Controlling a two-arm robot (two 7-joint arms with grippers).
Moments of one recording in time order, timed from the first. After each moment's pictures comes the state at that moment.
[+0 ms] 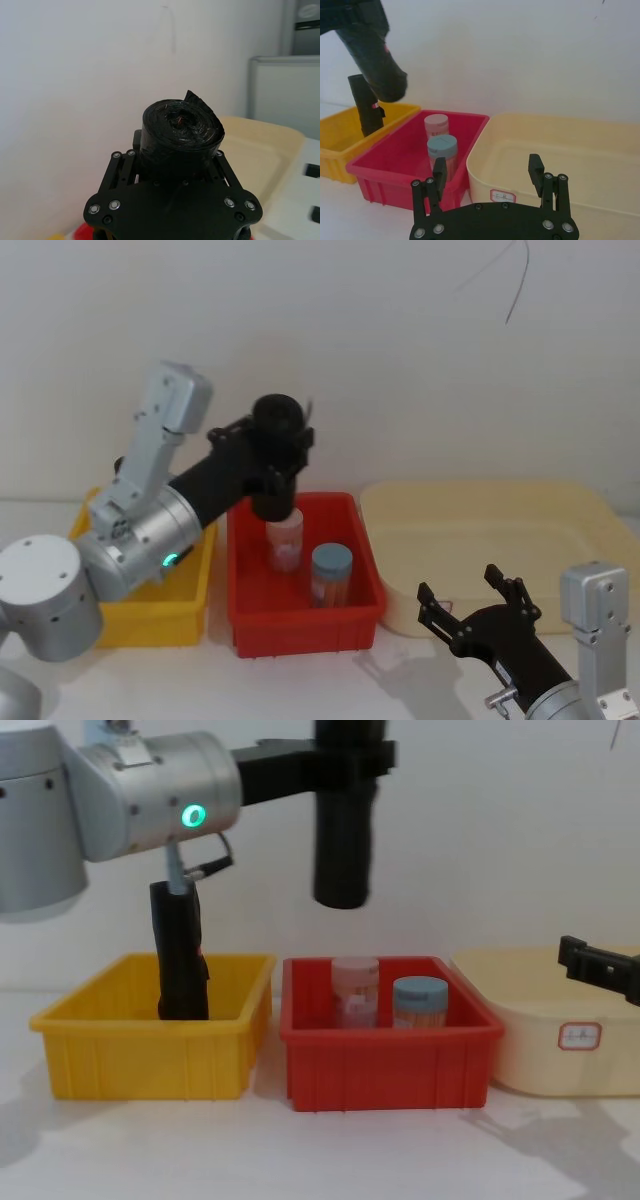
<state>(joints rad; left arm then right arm) -0.60 0.16 0.40 -1.41 -0.30 0.06 -0.43 -0.01 0.34 -0.23 -1.77 0.29 0.03 0.07</state>
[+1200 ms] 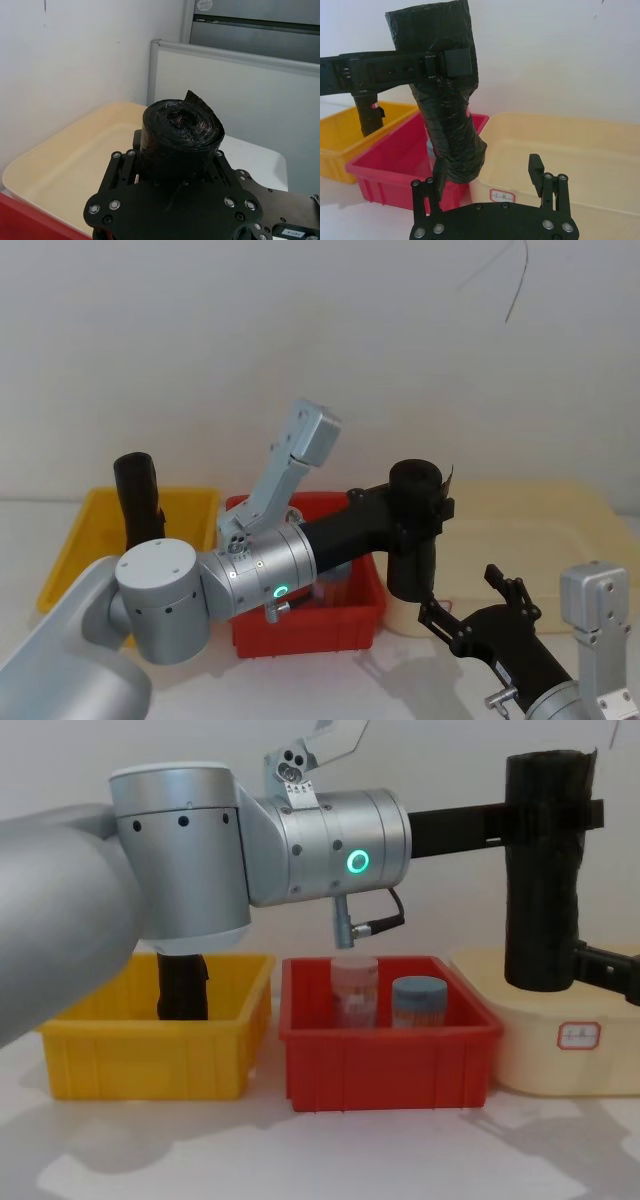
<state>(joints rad) -0.69 0.03 0.54 -1.21 -0.46 0.17 -0.65 -0.01 0.34 -0.23 -1.77 0.29 0.03 0.07</state>
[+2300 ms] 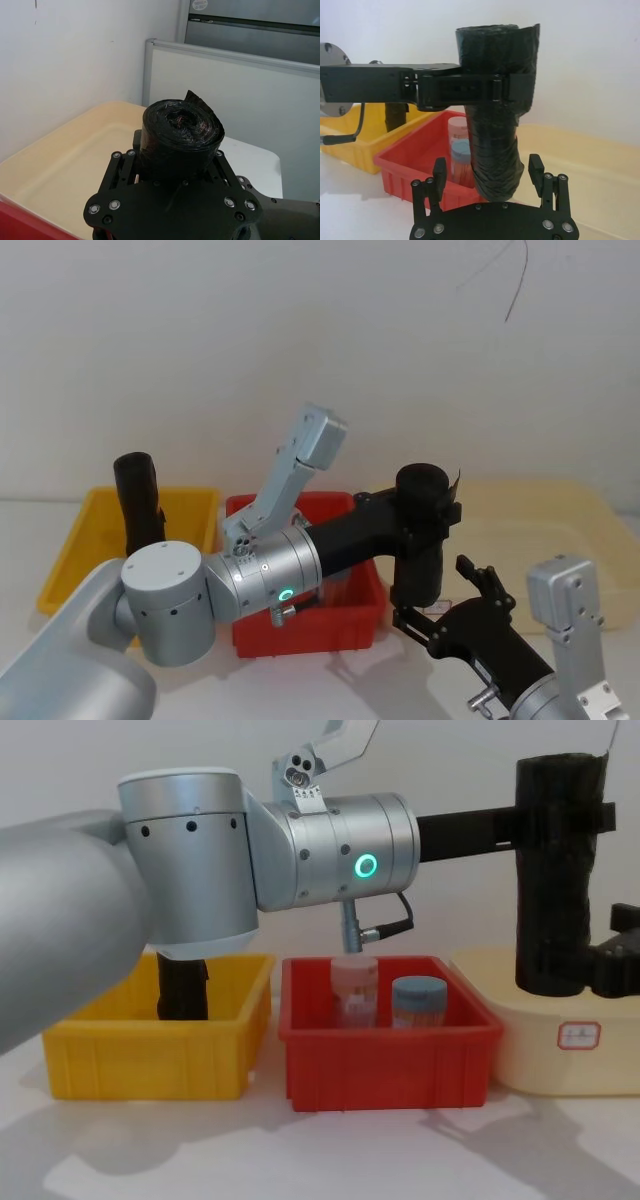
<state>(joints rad) -0.70 0.03 0.56 -1.20 -0.48 0.17 -0.66 0.01 0.37 -0.27 -1.79 0.22 0.05 0.12</state>
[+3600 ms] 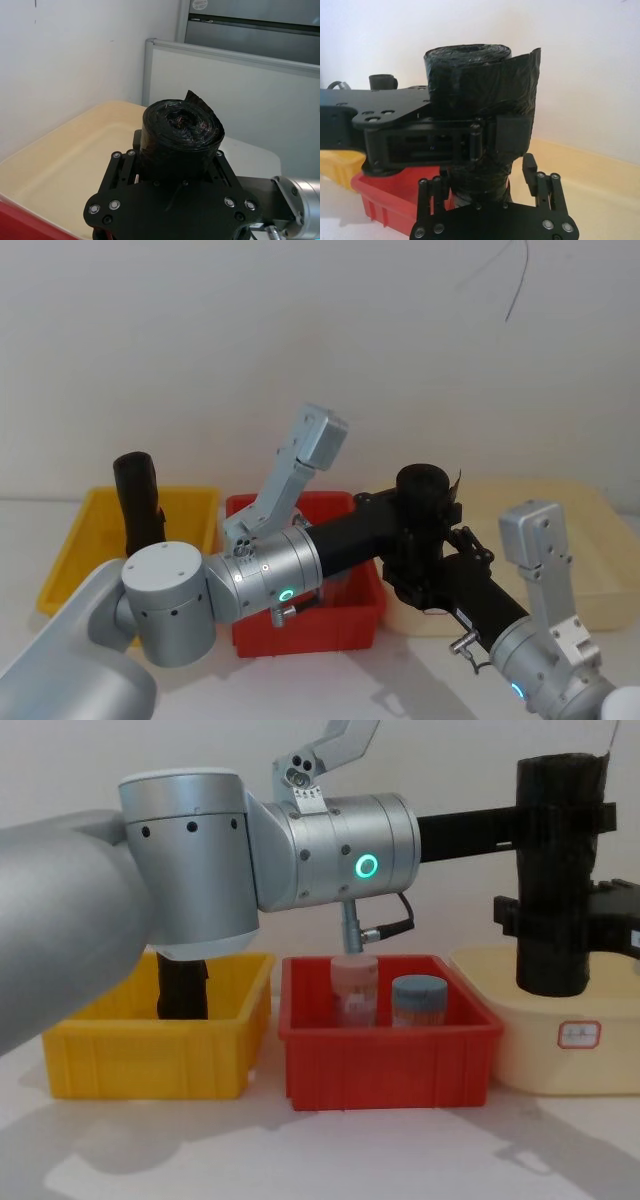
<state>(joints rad) -0.70 0.03 0.56 -1.20 -0.48 0.17 -0.66 0.18 0.31 -0.27 -1.66 0.20 0.10 0.20</state>
